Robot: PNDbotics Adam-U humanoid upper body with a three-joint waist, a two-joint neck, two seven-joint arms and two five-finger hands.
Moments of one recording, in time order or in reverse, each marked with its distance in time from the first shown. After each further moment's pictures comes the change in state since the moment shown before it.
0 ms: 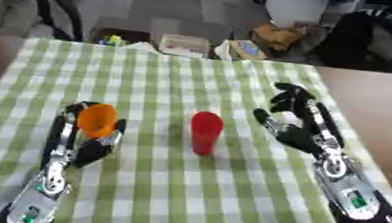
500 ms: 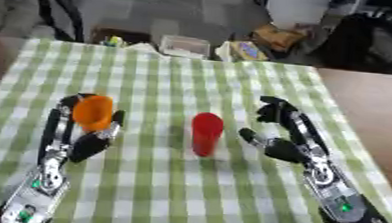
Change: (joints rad) left arm 0.008 0.000 -0.002 -0.075 0.021 0.015 -0.008; right arm -0.034 0.039 0.030 0.091 0.049 -0.053 0.056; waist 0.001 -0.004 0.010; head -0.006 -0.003
